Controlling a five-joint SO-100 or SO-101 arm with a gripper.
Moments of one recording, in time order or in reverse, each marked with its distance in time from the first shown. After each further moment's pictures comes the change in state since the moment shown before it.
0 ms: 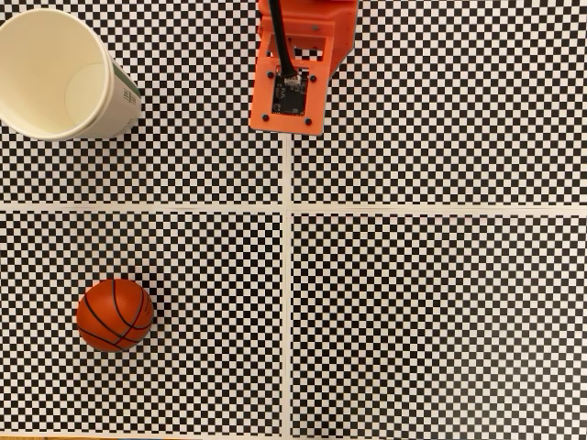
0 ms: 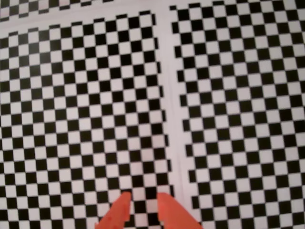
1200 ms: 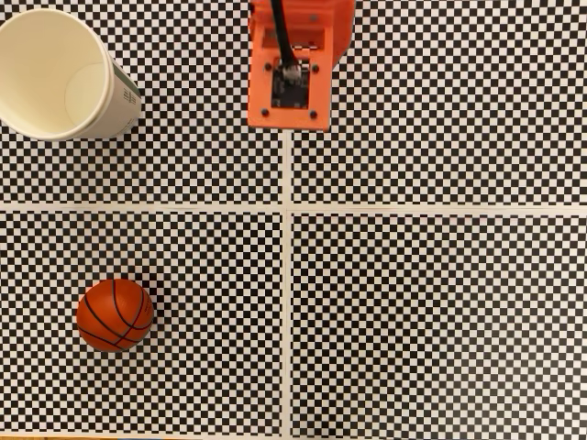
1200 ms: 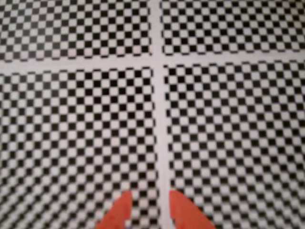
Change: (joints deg) arm 1.2 -20.0 -20.7 -1.0 -5.0
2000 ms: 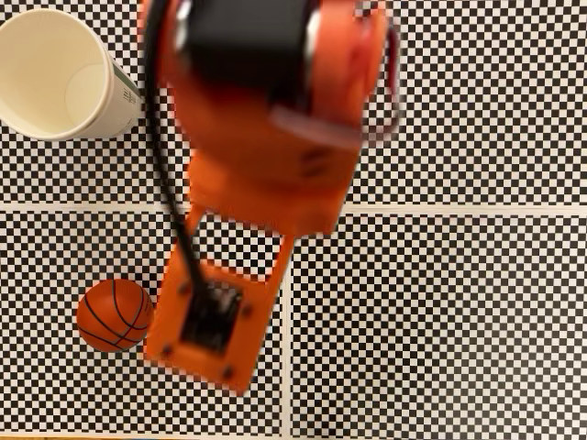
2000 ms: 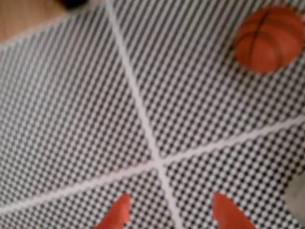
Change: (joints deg) arm 2.1 -80.3 -93.4 16.2 15.3
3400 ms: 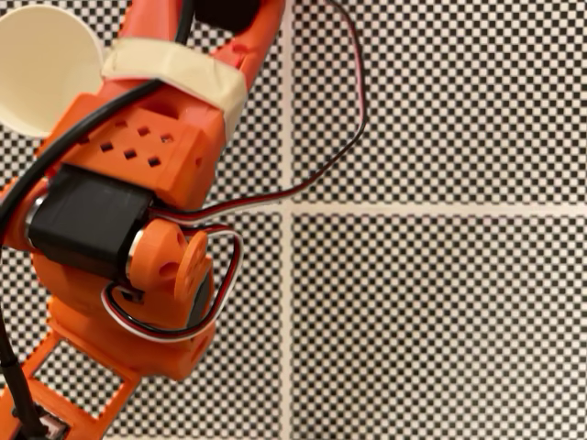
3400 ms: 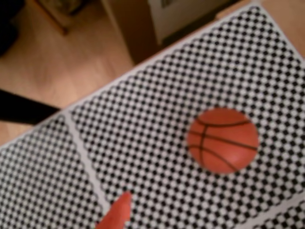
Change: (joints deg) arm 10.7 -46.0 -56.9 0.7 -0.4
